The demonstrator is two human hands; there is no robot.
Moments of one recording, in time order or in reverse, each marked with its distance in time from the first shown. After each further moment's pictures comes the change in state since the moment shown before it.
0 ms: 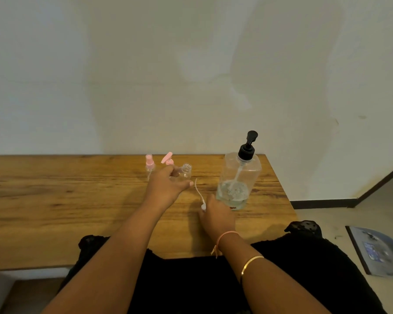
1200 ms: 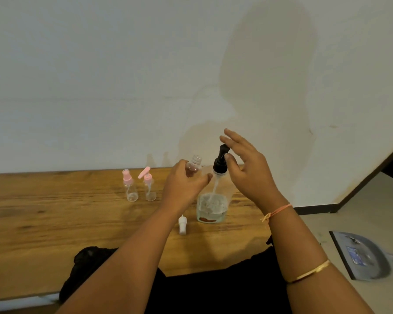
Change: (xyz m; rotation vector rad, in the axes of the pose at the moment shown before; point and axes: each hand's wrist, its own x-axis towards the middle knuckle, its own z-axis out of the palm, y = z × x) left_hand 0.007 0.055 0.062 -0.104 -0.016 0.149; right_hand 0.004 0.029 -0.169 0.458 0.433 -0.485
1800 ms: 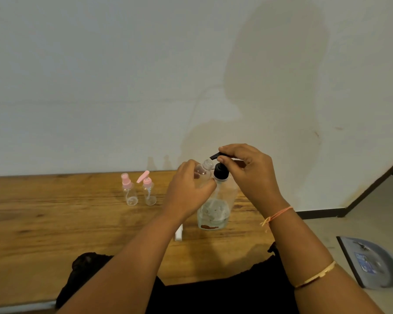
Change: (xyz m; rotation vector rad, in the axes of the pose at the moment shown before) left_hand 0.002 0.005 0.006 0.137 -0.036 0.180; right_hand 0.010 0.009 0.003 -0.029 0.141 -0.069
